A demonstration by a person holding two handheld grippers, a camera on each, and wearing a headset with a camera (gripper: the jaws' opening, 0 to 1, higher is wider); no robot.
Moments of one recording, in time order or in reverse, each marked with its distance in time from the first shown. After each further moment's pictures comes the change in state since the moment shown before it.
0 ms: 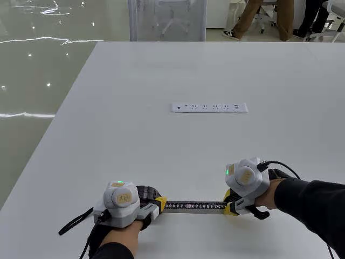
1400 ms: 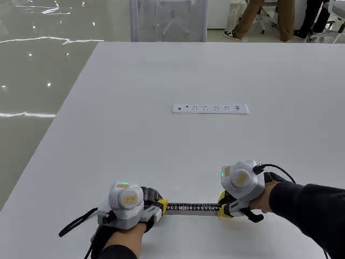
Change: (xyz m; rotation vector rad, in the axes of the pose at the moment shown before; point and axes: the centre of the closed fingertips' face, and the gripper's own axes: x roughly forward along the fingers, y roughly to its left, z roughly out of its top) left arm 0.002 -0.001 -0.002 0.053 0.020 0.030; right arm 0.007 0.003 0.016 0.014 -0.028 0.004
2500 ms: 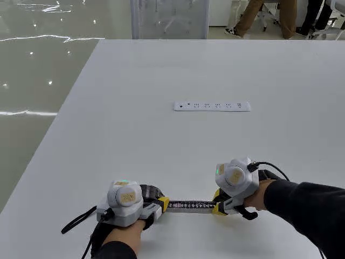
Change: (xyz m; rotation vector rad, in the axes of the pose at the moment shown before) left arm -0.002 0.001 0.000 -0.024 -0.005 -0.036; right arm 0.009 0.004 0.018 -0.004 -0.024 0.005
